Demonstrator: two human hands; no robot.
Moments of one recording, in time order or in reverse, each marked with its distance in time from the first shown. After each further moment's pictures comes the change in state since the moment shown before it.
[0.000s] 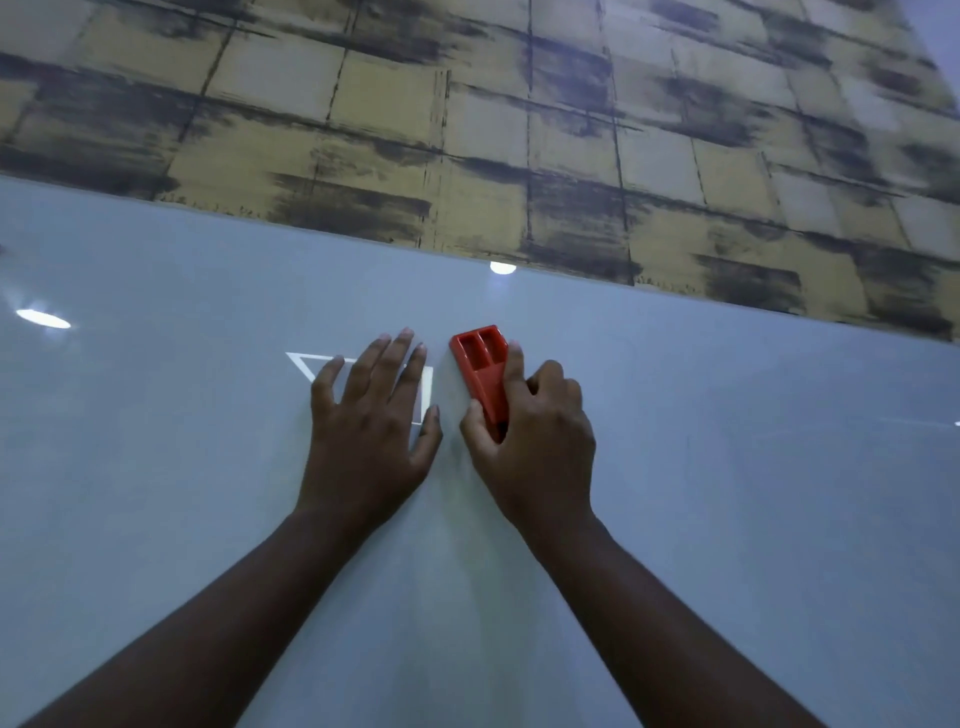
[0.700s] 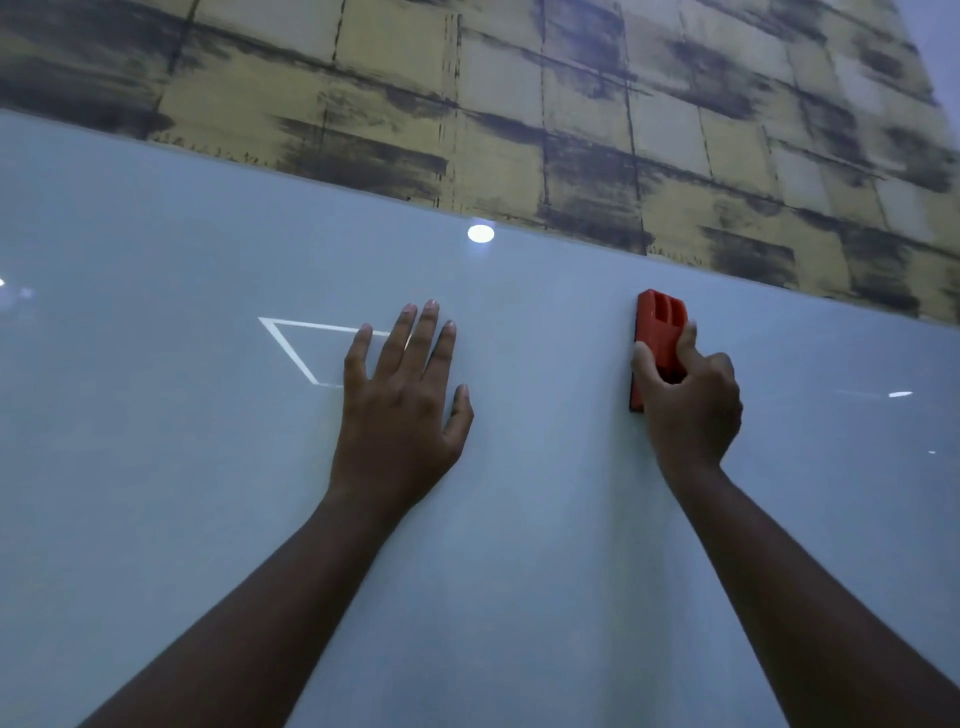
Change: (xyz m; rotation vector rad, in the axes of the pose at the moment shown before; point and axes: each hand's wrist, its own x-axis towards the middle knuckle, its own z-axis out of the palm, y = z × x) left_hand -0.013 0.001 0.002 -0.063 0.030 0.011; right_hand 0.018 0.108 -0.024 -0.044 0.140 0.461
